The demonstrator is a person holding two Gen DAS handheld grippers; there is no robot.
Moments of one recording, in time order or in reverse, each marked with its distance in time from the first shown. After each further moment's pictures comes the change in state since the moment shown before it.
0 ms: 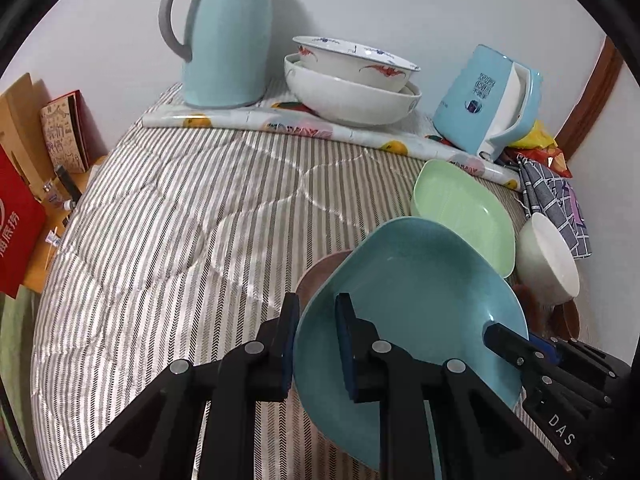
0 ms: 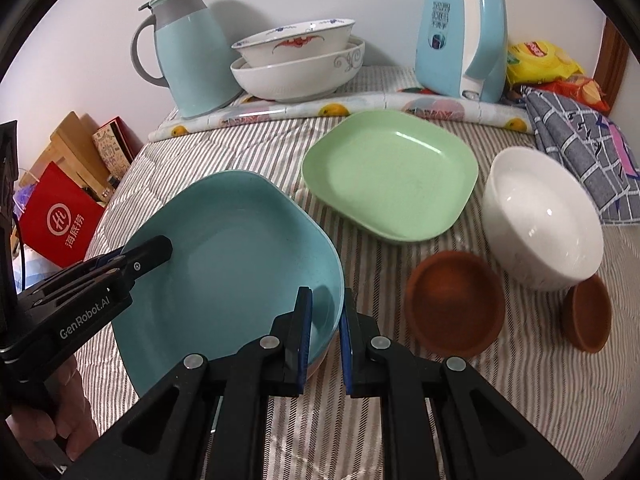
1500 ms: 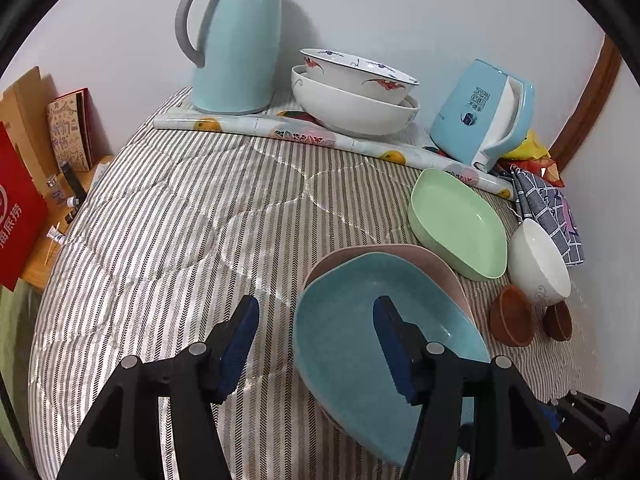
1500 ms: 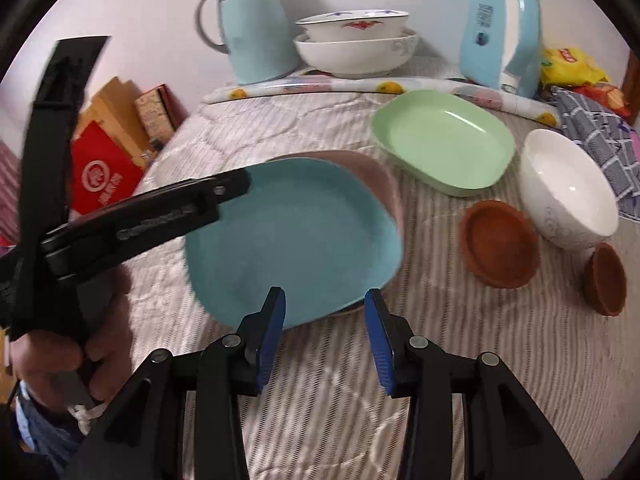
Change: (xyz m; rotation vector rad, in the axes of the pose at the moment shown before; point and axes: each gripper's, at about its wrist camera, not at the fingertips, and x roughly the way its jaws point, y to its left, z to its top) left arm -0.017 0.008 -0.012 -0.019 -0.051 -0.020; right arm -0.032 0.030 -0.044 -0.125 0.030 0.128
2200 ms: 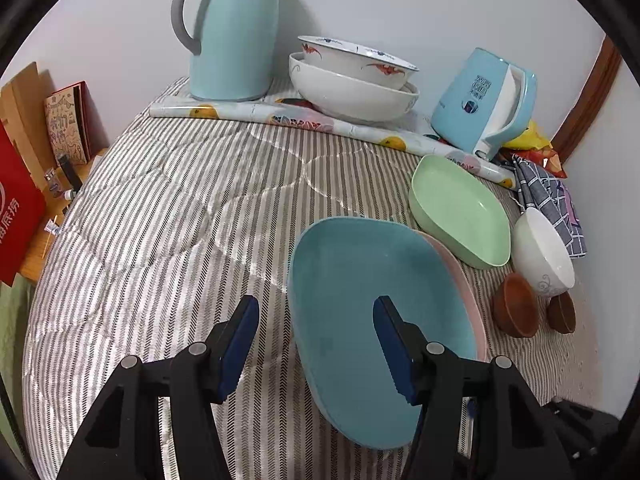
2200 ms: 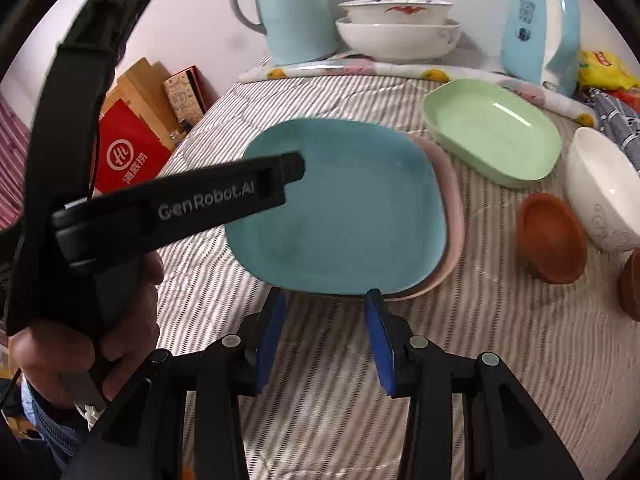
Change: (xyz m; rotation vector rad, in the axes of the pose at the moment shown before) left arm 0.010 -0.003 -0.008 0.005 0.031 0.006; right arm 0.014 0.014 -0.006 -0.035 0.024 0.050
